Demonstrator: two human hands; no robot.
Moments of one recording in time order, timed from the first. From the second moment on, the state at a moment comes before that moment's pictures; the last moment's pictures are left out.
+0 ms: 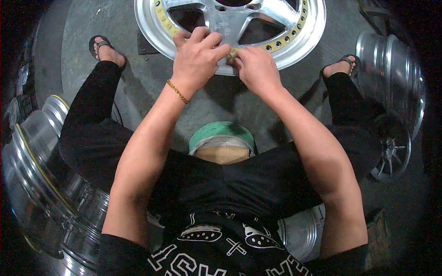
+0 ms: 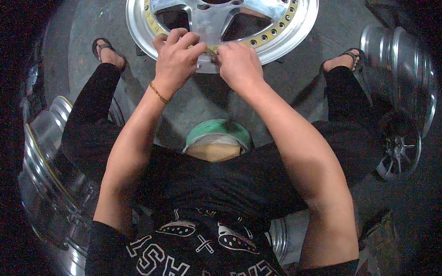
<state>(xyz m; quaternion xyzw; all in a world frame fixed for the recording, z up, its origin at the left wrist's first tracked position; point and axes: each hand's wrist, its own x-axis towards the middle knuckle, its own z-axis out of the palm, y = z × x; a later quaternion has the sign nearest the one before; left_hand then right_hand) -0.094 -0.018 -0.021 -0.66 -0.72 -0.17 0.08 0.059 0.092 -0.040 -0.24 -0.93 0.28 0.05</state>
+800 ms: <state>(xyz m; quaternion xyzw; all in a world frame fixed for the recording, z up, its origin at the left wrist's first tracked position) -0.091 -0.022 -0.016 -0.65 -0.74 -0.15 0.05 0.060 0.092 -0.039 -0.24 -0.92 0.29 0.05</state>
